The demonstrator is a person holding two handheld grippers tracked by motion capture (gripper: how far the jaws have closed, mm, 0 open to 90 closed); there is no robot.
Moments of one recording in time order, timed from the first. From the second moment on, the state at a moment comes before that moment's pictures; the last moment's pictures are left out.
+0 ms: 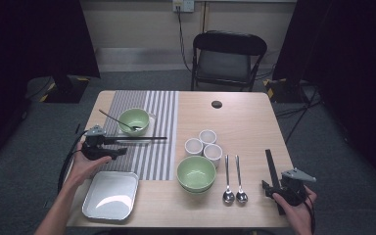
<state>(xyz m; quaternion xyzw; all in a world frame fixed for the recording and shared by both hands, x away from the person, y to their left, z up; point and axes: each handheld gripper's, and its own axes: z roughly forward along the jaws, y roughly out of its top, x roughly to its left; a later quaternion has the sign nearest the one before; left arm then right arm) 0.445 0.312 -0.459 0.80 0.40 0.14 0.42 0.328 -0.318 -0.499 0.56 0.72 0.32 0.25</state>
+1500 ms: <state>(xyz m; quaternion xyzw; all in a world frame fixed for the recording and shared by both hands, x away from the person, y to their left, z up) 0.430 0.199 -0.413 0.83 0.28 0.07 0.47 0.329 -0.318 -0.499 0.55 0.73 0.32 0.25</state>
